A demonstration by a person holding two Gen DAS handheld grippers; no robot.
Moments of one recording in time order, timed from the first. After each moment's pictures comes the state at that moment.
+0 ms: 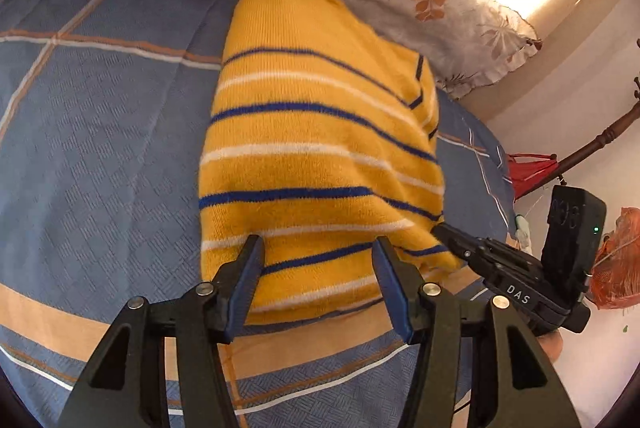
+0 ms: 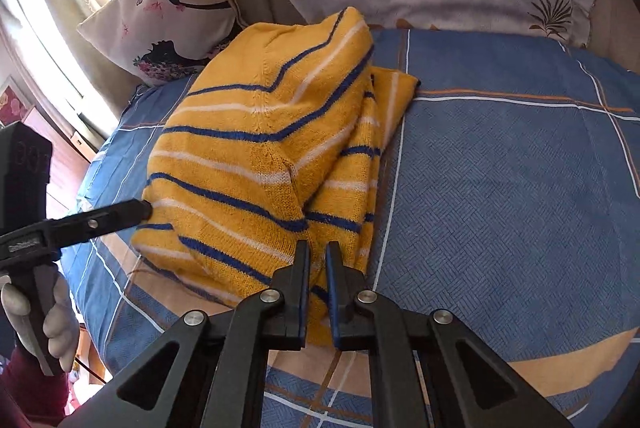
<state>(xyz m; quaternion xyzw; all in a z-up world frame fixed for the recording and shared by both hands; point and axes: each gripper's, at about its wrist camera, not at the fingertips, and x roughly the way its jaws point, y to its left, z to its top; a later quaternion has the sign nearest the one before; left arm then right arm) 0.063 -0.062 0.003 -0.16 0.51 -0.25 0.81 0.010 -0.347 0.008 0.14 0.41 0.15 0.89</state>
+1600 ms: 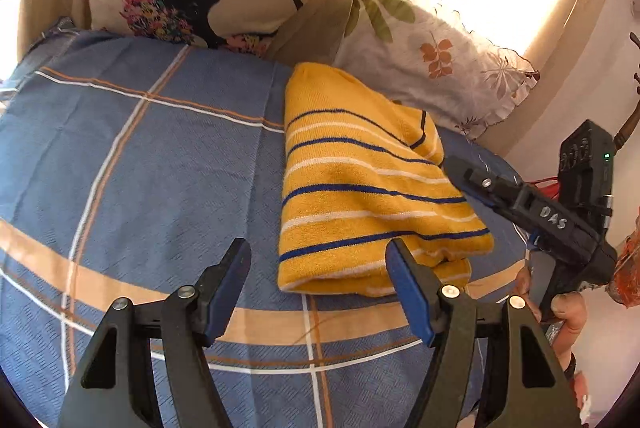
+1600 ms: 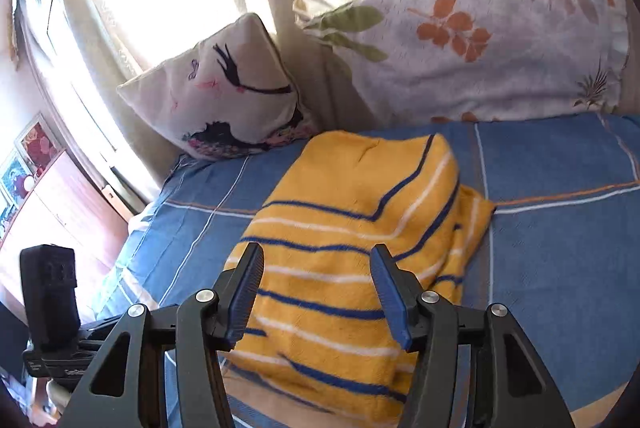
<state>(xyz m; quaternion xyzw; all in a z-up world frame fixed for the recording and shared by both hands) -0.004 -0.005 0.062 -0.13 0.41 -0.17 0.89 0.041 -0.295 0.070 0.19 0.30 0.18 0.92</state>
